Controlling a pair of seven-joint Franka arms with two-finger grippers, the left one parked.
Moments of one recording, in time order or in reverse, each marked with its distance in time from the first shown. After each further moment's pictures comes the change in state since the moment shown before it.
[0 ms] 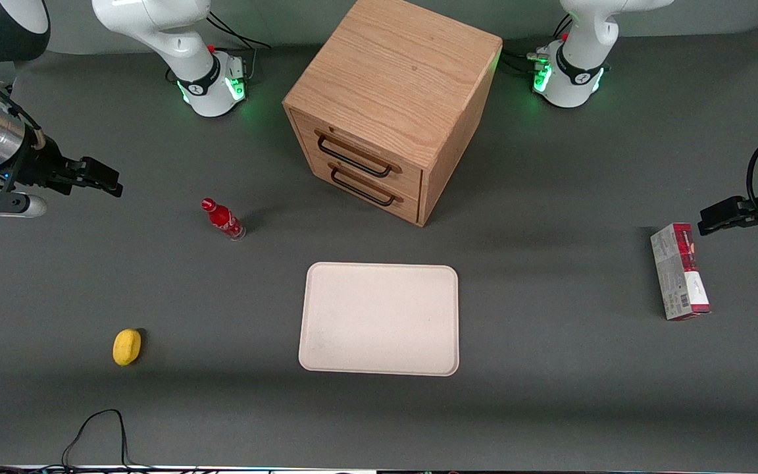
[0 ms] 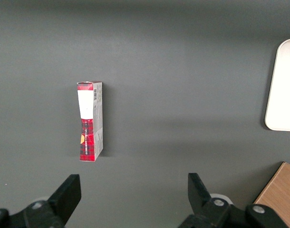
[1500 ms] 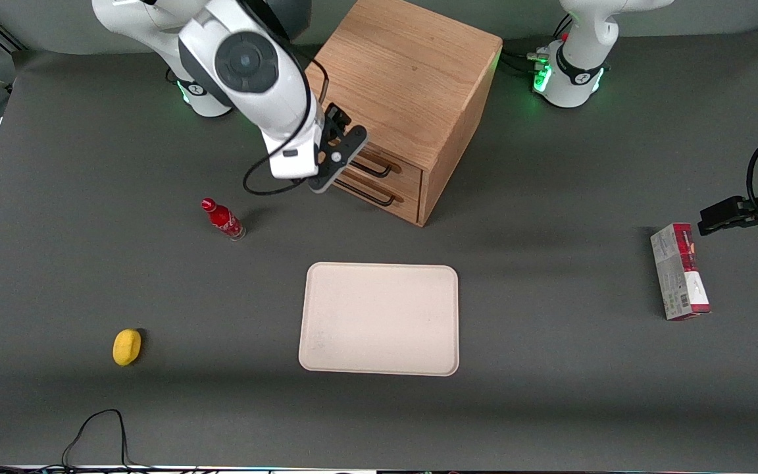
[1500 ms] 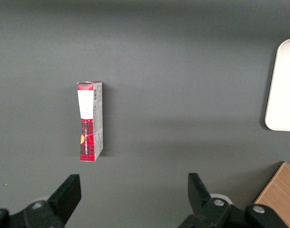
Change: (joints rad) arm 0.020 0.351 0.668 0.133 0.031 0.084 -0.261
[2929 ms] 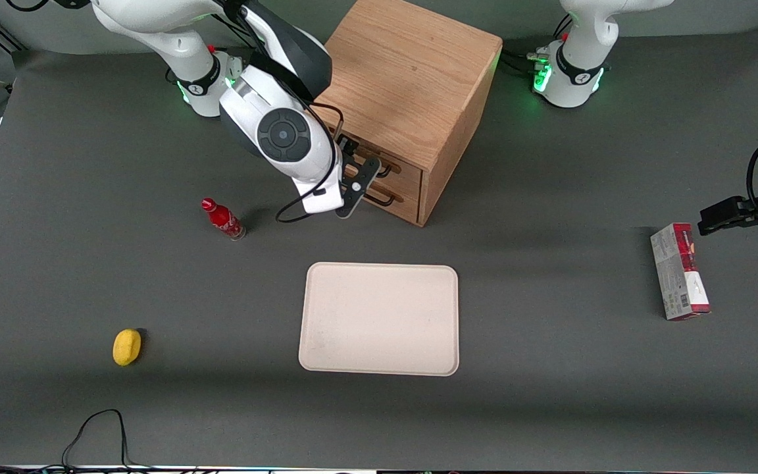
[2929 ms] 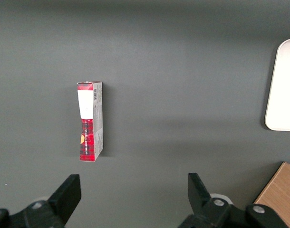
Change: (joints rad) arm 0.000 0.113 0.019 -0.087 -0.026 0.124 -0.105
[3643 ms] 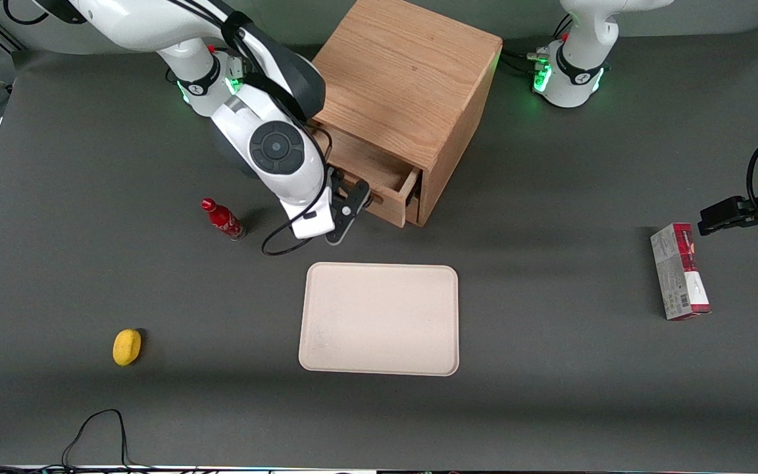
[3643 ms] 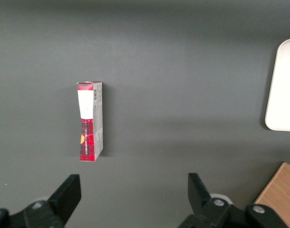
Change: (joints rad) arm -0.020 0.075 -0.011 0.101 -0.218 0.032 -0.062
